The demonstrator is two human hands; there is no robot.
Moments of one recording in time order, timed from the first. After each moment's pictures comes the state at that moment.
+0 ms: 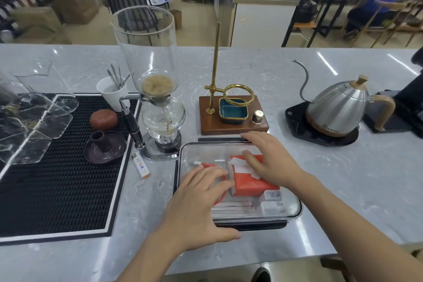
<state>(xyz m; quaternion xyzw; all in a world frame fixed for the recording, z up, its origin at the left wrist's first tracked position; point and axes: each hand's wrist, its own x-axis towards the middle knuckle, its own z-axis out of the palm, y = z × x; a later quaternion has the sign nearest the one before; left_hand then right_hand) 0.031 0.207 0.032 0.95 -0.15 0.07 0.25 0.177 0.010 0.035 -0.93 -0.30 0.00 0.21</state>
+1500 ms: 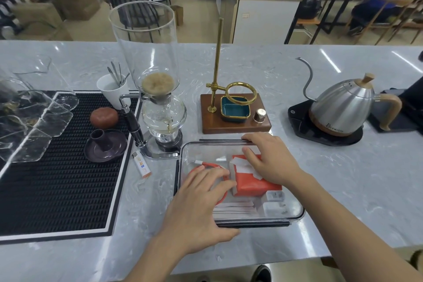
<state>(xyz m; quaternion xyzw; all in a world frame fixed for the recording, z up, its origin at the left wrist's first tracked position) 0.030 0.204 0.033 0.95 -0.14 0.08 0.26 0.183 0.020 0.034 -0.95 -0.26 0.02 0.18</state>
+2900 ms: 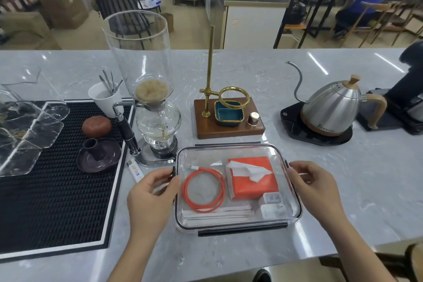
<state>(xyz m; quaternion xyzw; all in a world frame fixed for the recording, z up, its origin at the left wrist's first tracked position) 0.038 0.253 0.007 0.69 0.26 0.20 0.64 0.119 -0.051 0.033 -0.87 0.06 -0.05 0.48</state>
